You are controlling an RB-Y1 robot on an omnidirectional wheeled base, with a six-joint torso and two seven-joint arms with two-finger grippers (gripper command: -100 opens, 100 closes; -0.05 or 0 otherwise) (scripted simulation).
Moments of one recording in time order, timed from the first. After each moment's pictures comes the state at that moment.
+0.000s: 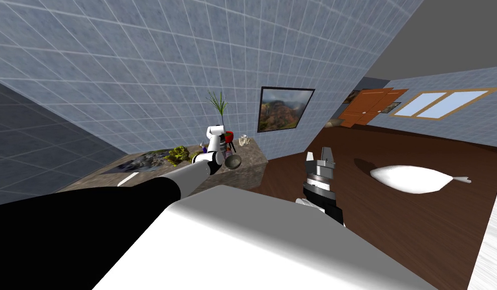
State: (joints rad) left arm -0.93 0.33 0.56 -1.01 -0.12 1.96 0.07; right arm 0.55 -0.01 0.05 -2.29 -0.09 -0.43 0.15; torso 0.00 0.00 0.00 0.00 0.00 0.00
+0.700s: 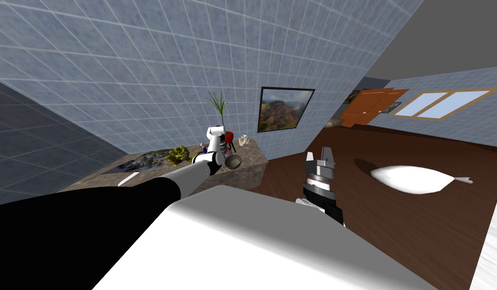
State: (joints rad) left arm -0.92 0.33 0.56 -1.01 -0.11 1.94 0.07; right arm 0.55 -0.01 0.05 -2.29 -0.09 -0.43 0.15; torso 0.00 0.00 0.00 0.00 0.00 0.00
